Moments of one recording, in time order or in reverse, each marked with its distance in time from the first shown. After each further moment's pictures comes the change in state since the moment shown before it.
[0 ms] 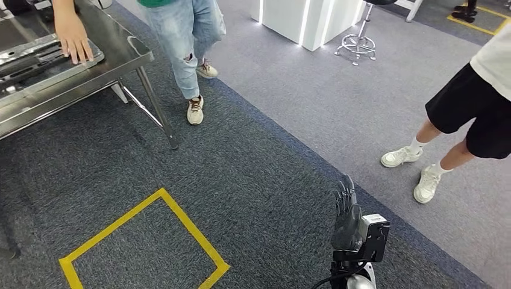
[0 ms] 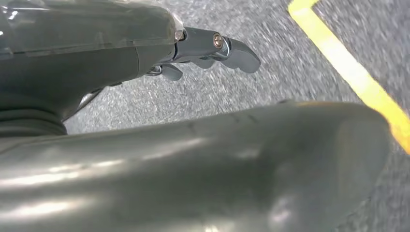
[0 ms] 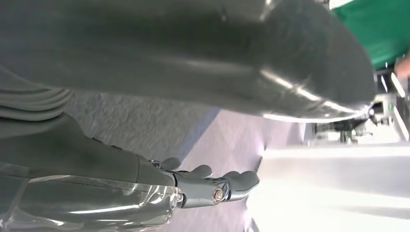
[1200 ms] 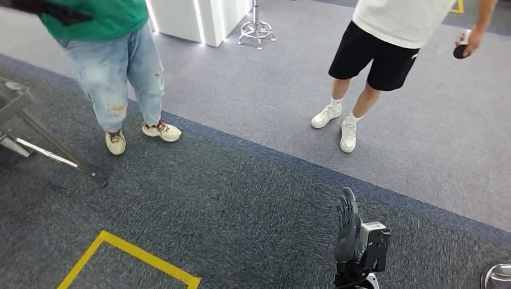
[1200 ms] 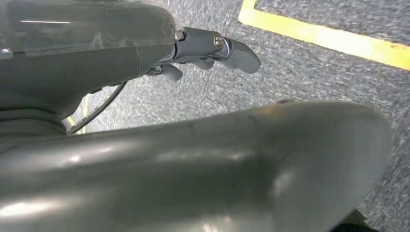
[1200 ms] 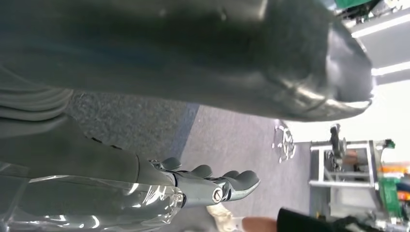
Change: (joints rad) left arm 0.017 -0.018 -0.050 0.000 -0.060 -0.001 0.091; right arm 0.068 -0.004 -0.010 -0.015 0.010 -0.019 0.063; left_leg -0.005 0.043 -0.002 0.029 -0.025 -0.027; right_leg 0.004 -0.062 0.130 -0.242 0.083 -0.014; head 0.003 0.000
